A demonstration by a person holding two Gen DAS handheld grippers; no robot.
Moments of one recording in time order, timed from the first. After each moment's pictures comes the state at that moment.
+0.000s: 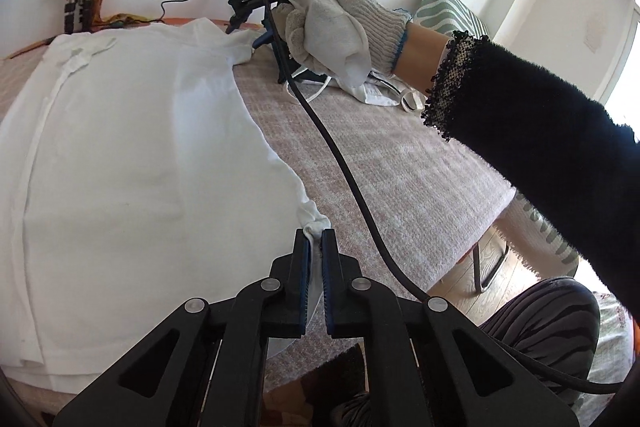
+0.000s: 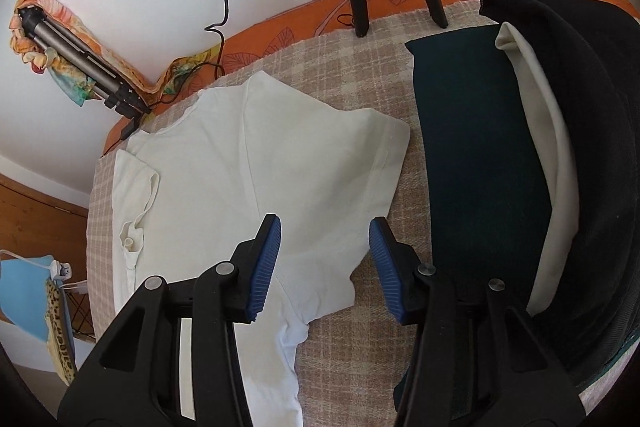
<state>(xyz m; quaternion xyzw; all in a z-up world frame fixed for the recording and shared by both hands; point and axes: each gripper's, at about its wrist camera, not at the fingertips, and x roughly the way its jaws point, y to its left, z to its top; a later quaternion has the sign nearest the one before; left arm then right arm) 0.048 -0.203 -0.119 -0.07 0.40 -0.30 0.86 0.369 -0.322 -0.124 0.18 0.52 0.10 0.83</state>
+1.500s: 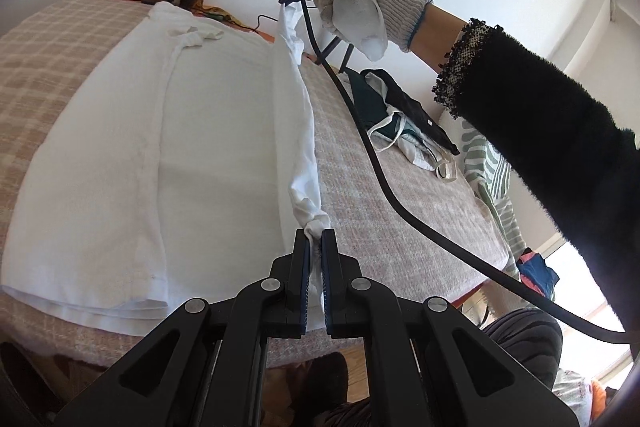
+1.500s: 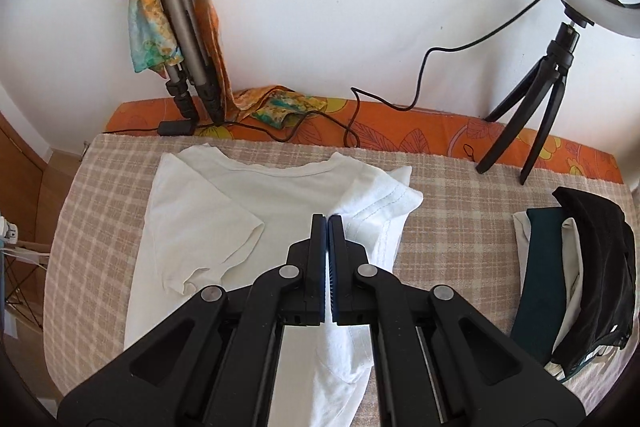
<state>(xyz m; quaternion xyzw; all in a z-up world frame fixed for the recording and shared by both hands) 0.025 -0.090 -0.131 -0.22 0.37 -0.22 0.87 0.383 -0.123 -0.035 -0.03 0.45 0.08 0.89</state>
